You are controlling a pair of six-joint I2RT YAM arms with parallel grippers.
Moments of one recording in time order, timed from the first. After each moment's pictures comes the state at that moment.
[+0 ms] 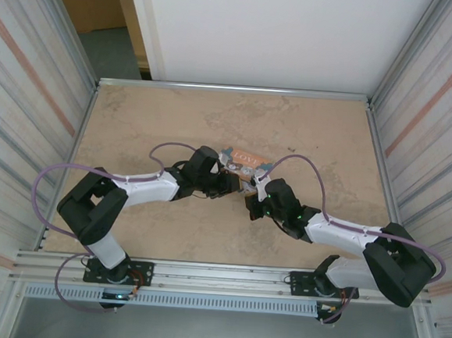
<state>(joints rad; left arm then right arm) -0.75 1.63 0.85 0.07 0.41 -0.99 0.78 1.25 0.43 0.20 -0.02 0.28</state>
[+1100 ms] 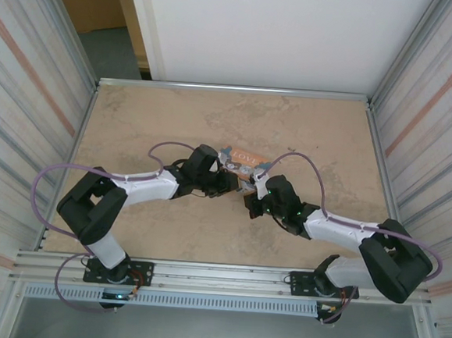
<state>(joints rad) -0.73 1.63 0.86 0.03 0.41 -1.00 0.75 1.29 0.46 0.20 -0.11 0.25</state>
